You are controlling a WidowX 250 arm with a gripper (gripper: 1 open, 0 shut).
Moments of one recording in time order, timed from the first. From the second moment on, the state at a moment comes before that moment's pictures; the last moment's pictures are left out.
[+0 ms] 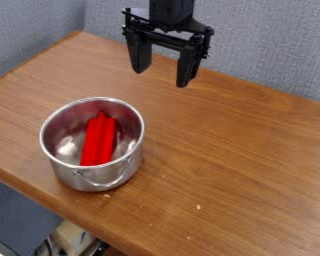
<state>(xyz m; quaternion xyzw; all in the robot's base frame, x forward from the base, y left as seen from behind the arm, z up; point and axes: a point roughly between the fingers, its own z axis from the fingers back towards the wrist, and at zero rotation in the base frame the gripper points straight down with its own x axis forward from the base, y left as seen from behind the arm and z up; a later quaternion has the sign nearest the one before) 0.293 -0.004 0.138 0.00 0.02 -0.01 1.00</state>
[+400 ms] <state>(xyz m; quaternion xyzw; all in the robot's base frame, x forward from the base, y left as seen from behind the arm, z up) 0.268 0.006 0.110 0.00 0.07 0.05 1.00</state>
